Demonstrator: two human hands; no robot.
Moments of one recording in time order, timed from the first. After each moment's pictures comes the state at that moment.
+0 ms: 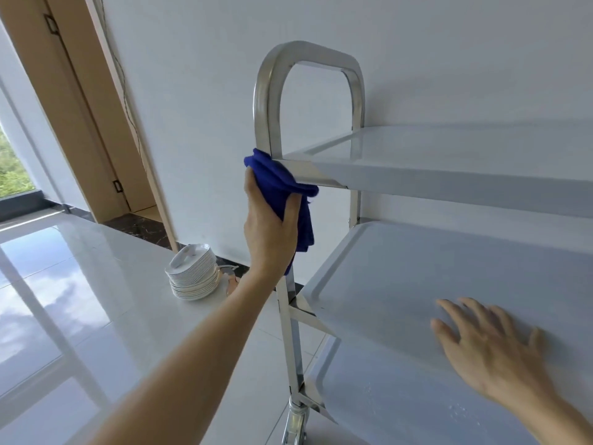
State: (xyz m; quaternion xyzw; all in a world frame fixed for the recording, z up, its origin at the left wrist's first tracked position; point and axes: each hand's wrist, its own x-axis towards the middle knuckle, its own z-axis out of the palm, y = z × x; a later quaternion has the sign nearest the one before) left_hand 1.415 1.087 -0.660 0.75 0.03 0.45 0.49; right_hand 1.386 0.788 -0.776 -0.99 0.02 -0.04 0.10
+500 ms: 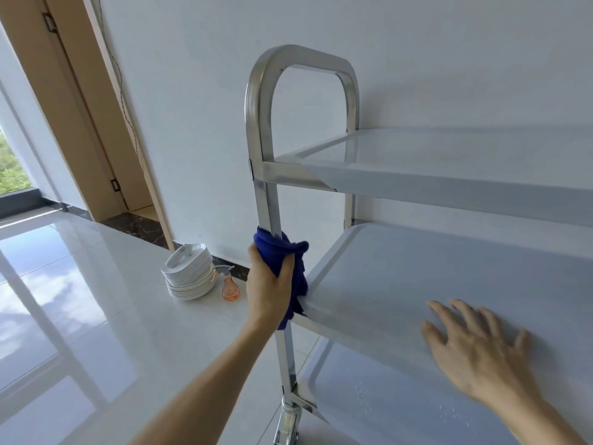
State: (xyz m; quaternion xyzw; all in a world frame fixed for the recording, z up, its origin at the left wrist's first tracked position) left_hand 1.411 1.086 -0.753 0.76 0.10 0.36 0.54; right_hand 1.382 0.790 -0.770 -0.99 0.02 -0.03 0.09
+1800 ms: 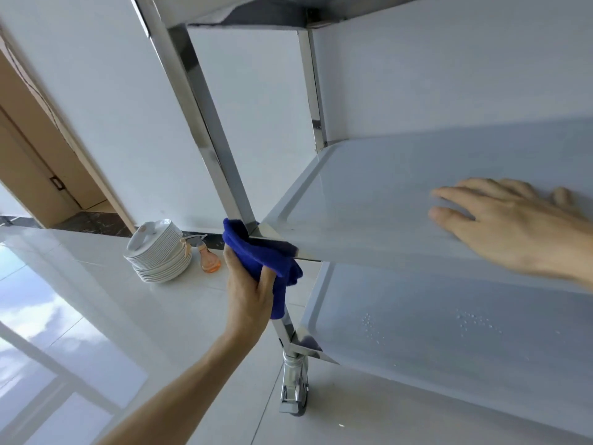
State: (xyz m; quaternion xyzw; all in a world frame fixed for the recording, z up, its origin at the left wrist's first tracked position) left_hand 1.404 1.108 -0.894 0.78 -0.10 0.35 0.52; right_hand 1.388 0.781 -0.769 -1.00 0.01 -0.01 0.09
